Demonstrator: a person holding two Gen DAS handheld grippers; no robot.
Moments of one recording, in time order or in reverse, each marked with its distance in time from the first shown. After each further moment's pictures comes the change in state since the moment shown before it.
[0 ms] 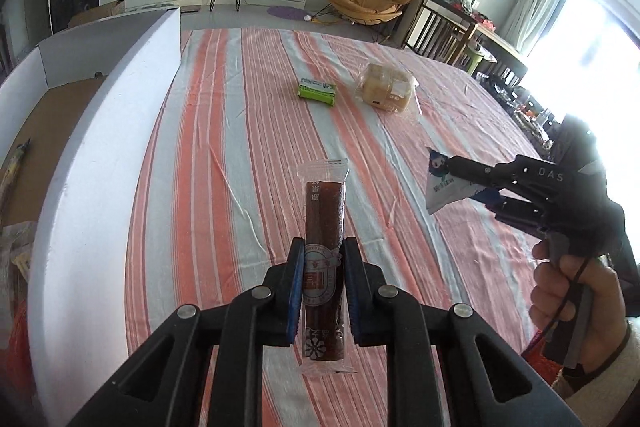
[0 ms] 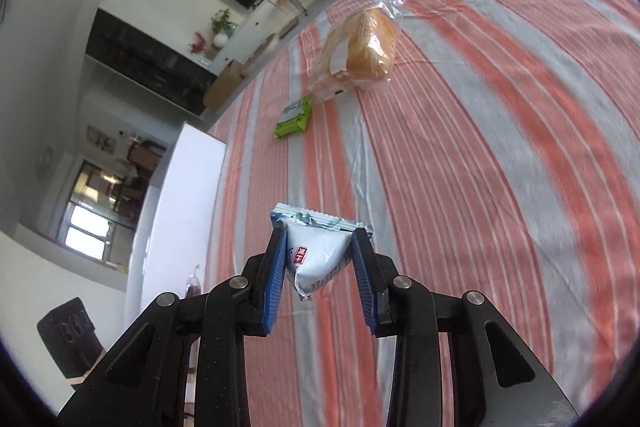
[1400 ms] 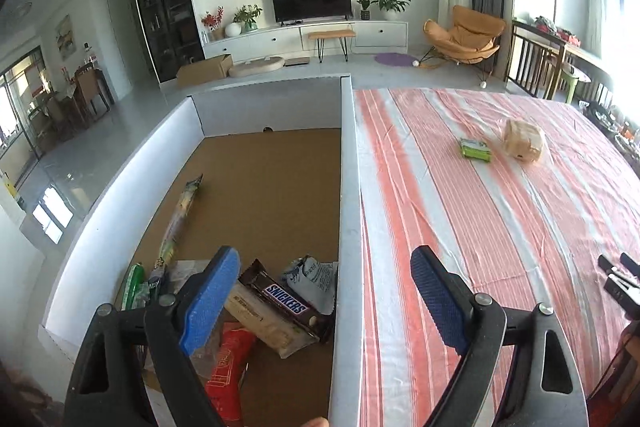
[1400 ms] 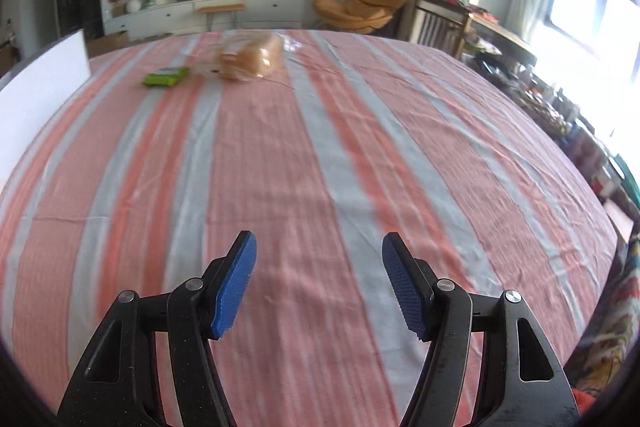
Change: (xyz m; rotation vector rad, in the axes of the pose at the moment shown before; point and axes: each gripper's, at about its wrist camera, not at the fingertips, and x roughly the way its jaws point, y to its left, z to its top) left arm -0.068 0.077 0.003 0.026 -0.174 0.497; right arm -0.026 -0.010 -0.069 -0.392 -0.263 -0.791
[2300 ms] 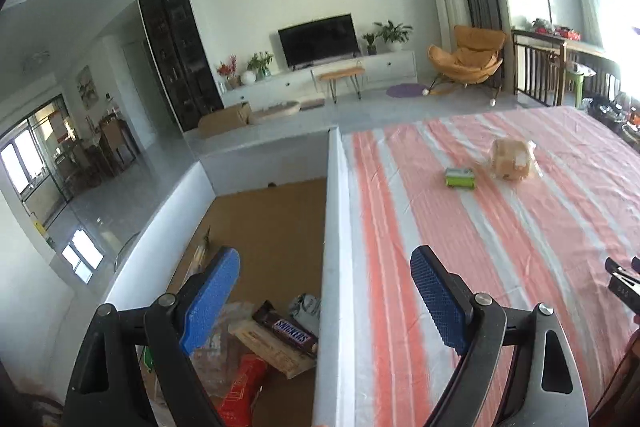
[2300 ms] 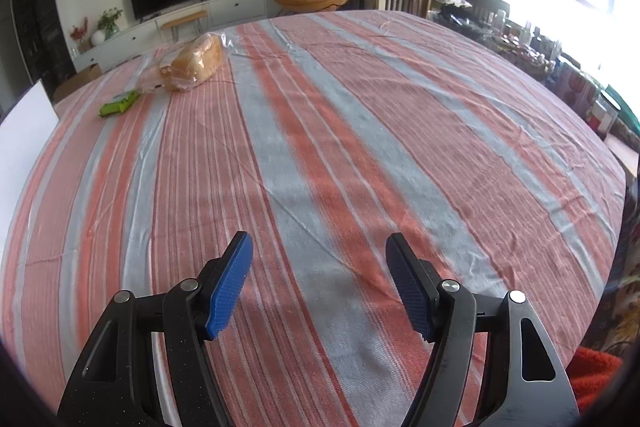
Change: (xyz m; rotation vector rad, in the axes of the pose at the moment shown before) left arm -0.058 -0.072 0.006 0.076 -0.190 0.080; right arm -0.003 -0.033 -0.011 0.148 0.004 -0.018
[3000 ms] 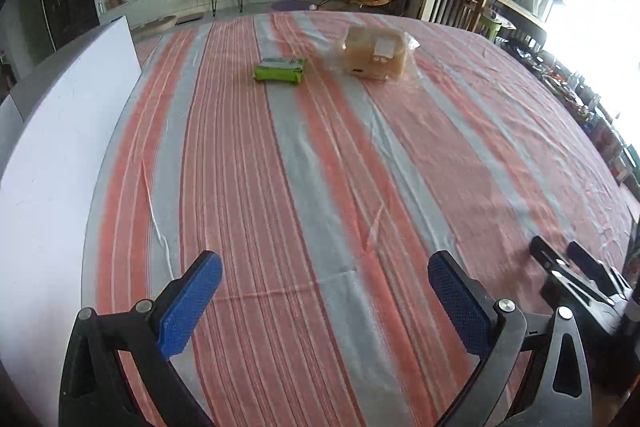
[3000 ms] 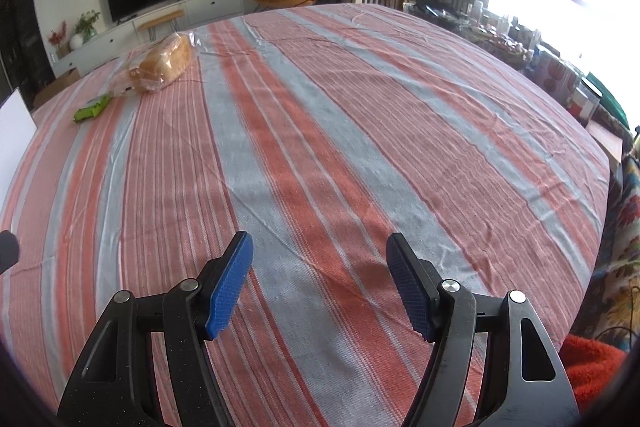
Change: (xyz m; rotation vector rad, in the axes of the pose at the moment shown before) left arm 0.128 -0.152 -0.035 -0.005 0.368 -0.418; right arm 0.012 -0.011 -0.002 0.028 0.061 -0.039
